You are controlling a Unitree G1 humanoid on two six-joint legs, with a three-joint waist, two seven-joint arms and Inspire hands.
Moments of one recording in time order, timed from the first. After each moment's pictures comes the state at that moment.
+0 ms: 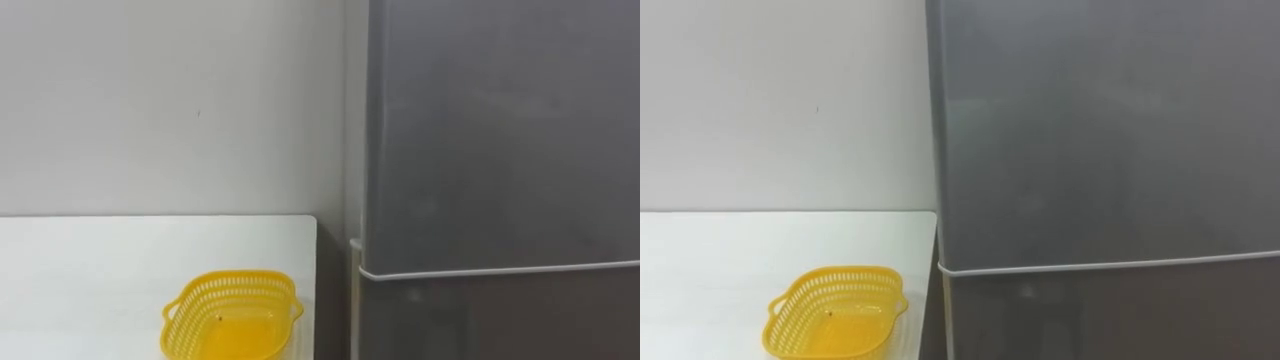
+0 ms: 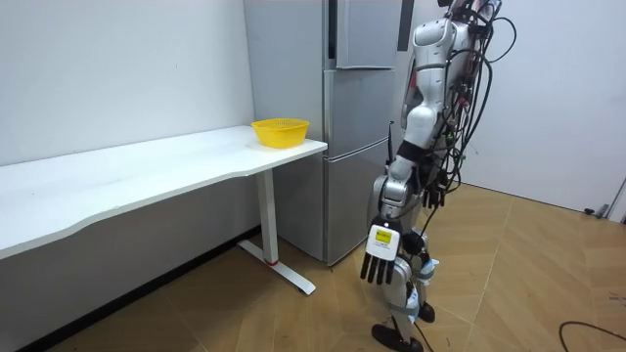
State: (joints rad) left arm 0.29 0.17 0.20 1.12 -0.05 0.23 0.03; right arm 0.15 -0.22 -0.02 1.32 -0.32 0.20 0.05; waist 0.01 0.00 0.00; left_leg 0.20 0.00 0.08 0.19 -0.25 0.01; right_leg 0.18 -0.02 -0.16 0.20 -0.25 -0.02
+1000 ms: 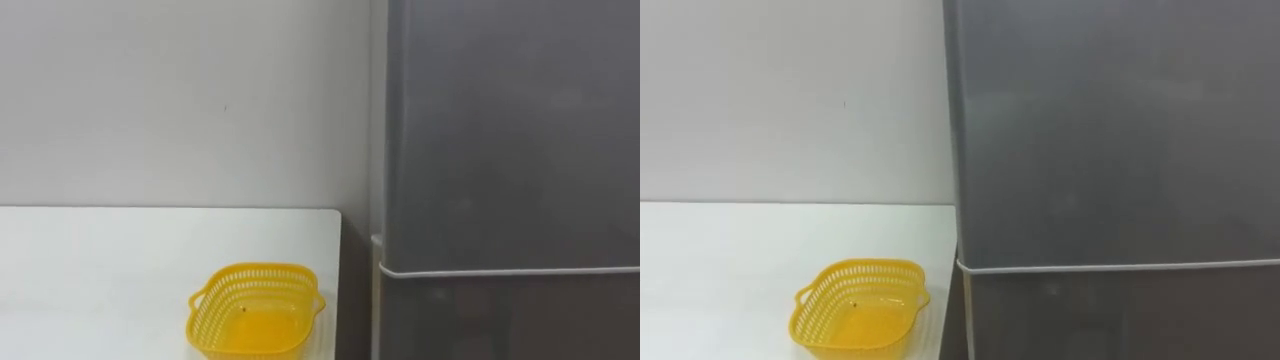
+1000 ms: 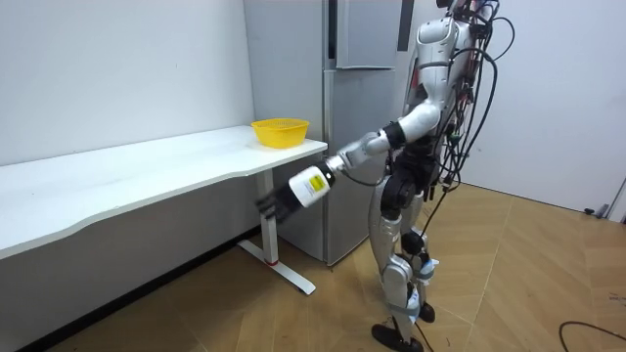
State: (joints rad) left arm 0.23 0.19 0.39 0.40 -0.32 0.04 0.38; right arm 0.14 -0.28 -0.11 1.28 -0.33 0.10 0.07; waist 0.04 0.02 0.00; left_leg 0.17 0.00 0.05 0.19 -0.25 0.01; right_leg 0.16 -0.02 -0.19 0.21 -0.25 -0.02
